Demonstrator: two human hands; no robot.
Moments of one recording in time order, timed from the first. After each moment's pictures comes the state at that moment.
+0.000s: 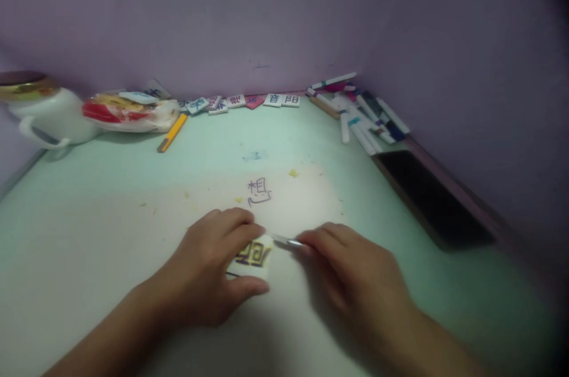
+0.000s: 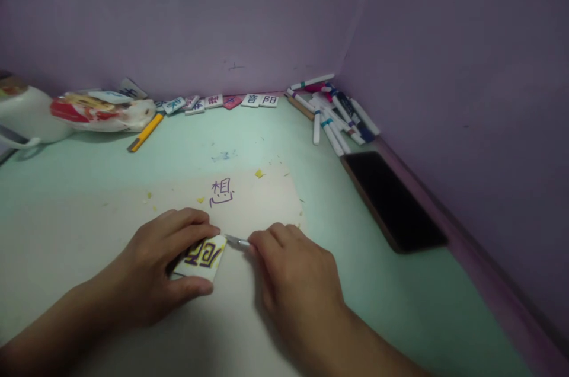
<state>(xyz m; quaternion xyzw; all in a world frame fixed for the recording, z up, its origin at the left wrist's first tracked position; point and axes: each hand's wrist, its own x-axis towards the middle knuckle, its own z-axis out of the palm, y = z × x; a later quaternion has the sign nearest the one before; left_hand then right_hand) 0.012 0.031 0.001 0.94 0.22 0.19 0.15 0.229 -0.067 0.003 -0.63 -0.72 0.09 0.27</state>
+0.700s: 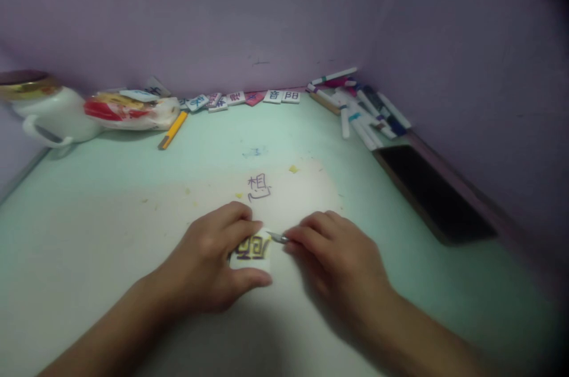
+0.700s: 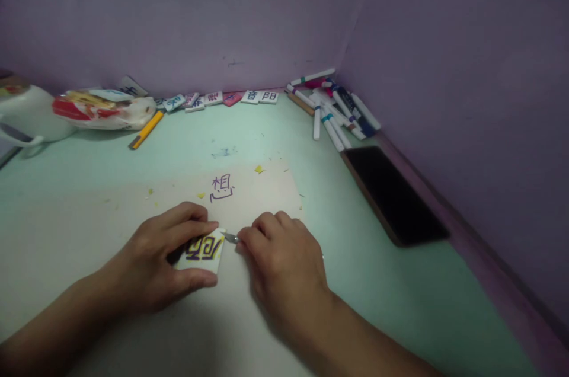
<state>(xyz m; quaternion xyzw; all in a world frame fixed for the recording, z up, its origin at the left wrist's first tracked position) 0.014 0.030 0.000 0.93 0.24 0.21 0.20 0.218 -0.060 -0.008 -0.61 -0.73 0.05 0.30</state>
